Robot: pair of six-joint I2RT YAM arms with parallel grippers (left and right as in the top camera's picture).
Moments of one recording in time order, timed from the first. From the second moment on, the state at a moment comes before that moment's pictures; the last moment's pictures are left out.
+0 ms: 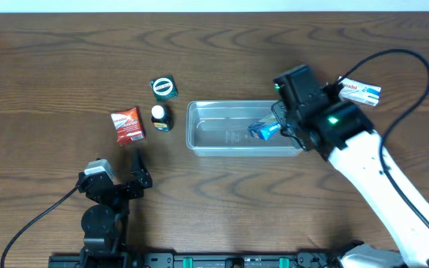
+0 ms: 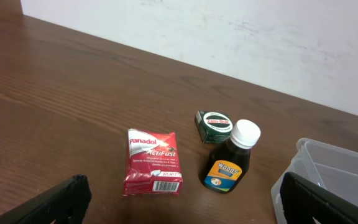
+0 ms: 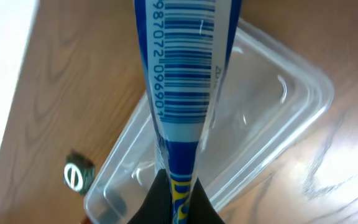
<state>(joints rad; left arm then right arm) -0.05 0.01 0.08 -0.26 -0.12 -0.30 0.52 1.46 1.33 -0.98 0.22 1.58</state>
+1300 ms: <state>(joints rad) -0.05 0.01 0.08 -0.26 -0.12 -0.30 0.56 1.75 1.33 -0.87 0.28 2.03</state>
